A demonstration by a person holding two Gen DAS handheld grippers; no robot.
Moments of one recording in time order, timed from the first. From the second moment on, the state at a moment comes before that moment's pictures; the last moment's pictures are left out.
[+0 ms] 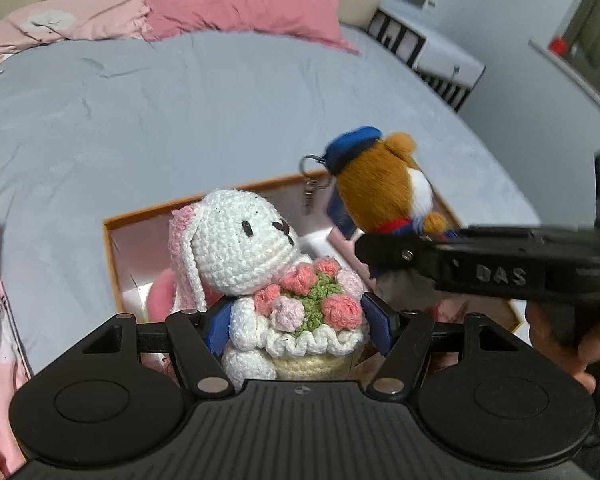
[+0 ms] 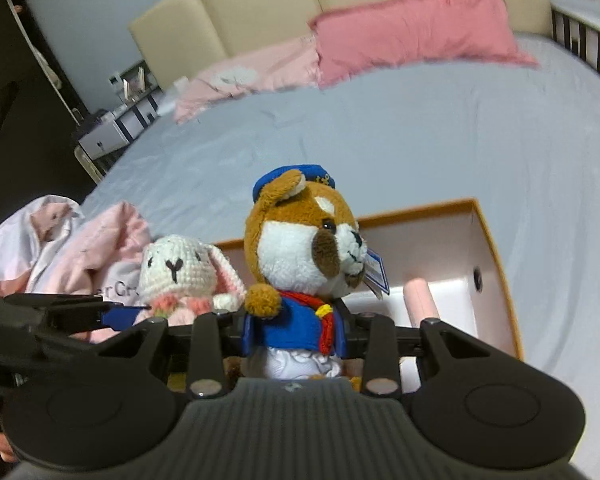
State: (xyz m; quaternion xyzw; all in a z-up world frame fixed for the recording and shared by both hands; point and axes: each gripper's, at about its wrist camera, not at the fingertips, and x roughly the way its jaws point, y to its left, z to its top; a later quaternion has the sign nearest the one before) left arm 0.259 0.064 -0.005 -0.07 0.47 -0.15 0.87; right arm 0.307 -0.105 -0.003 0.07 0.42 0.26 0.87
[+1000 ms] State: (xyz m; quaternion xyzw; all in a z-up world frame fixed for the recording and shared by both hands) left arm 0.264 0.080 -0.039 -0.09 0.49 -0.18 0.85; right arm 0.331 -0.068 -0.045 0.00 0.50 0.22 0.84
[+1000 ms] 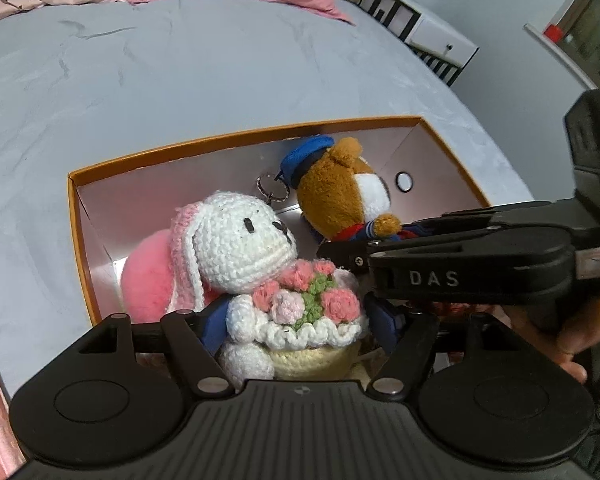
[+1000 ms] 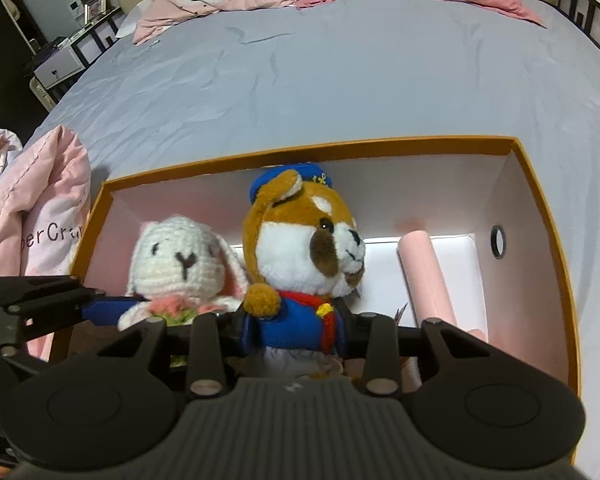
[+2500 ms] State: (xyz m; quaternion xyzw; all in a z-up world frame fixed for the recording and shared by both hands) left arm 0.245 0.098 -0.031 -0.12 0.46 -0.13 0.87; right arm 0.338 -0.071 -0.044 -0.05 0.53 0.19 0.82
